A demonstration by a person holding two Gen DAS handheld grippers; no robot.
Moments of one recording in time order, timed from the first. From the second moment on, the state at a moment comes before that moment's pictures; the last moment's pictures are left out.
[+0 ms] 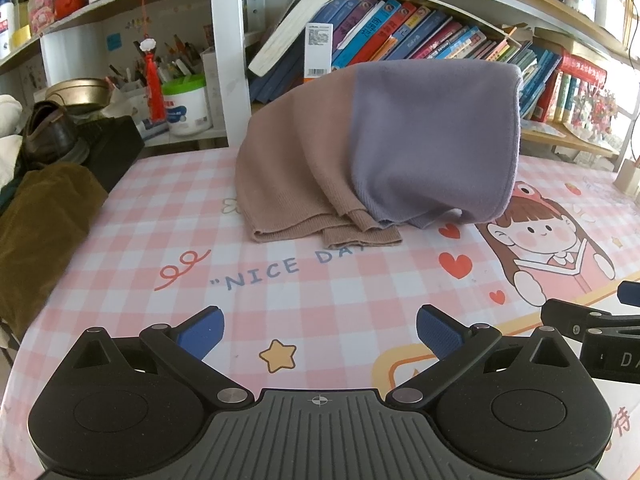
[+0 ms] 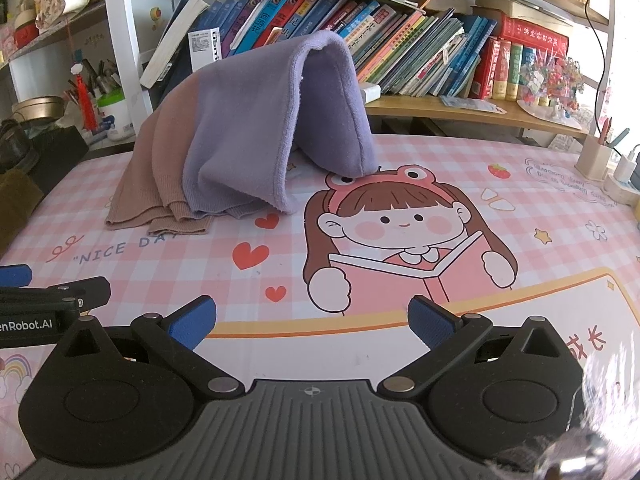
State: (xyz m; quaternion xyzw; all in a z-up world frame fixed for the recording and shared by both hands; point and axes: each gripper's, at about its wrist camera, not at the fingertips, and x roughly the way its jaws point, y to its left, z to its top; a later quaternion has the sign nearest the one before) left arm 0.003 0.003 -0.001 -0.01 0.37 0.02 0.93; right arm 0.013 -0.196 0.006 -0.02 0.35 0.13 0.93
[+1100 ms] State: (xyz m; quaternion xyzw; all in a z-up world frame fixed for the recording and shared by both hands) left arm -0.010 -0.059 0.001 -0.02 0.38 0.07 0.92; right arm 0.016 -0.253 -0.002 -0.02 0.37 0.17 0.91
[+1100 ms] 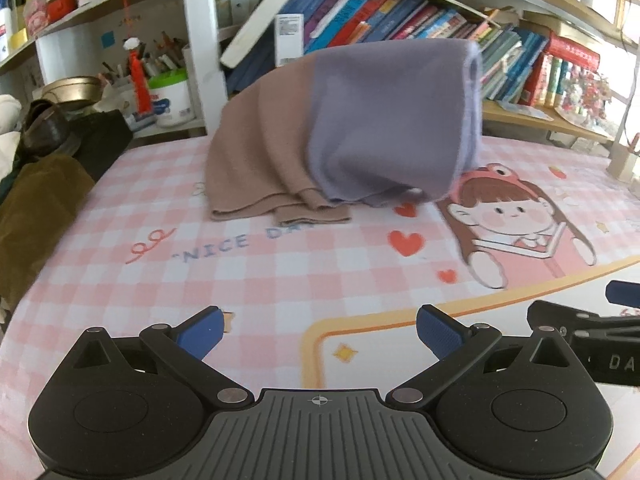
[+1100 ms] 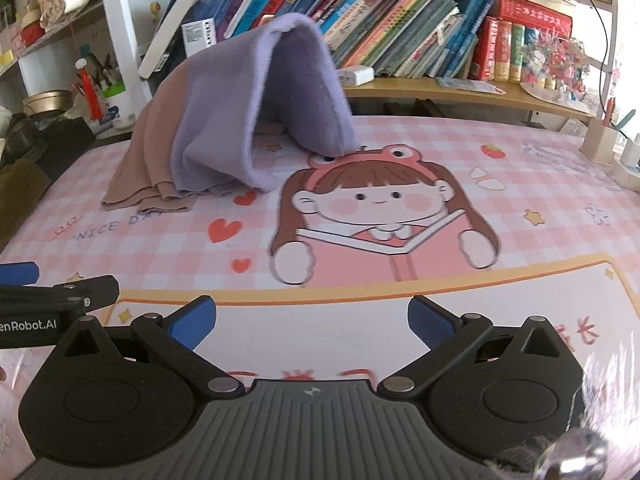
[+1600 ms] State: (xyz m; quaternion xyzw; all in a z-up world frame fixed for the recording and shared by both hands) left arm -0.003 -0.146 0.007 -0.03 0.36 0.14 0.92; right arm 0.039 -0.348 0.001 -0.01 0.38 0.20 0.91
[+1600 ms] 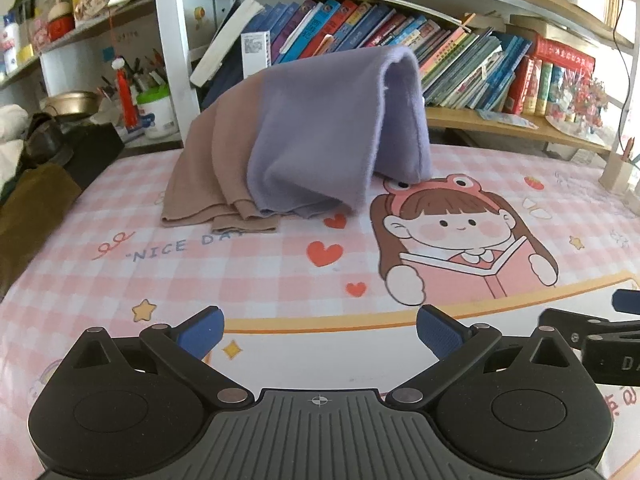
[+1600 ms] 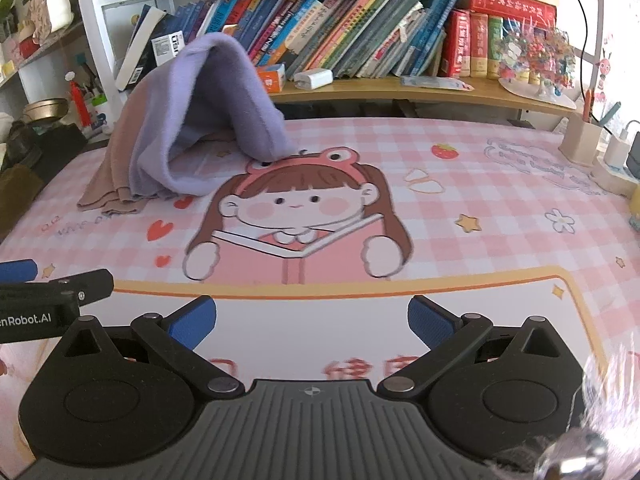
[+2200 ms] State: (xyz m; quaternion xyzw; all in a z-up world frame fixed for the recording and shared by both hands) left arm 0.069 -0.153 0.023 0.02 0.30 0.19 0.93; right arm 0.061 -0.414 -0.016 0.12 0.41 0.26 0.87
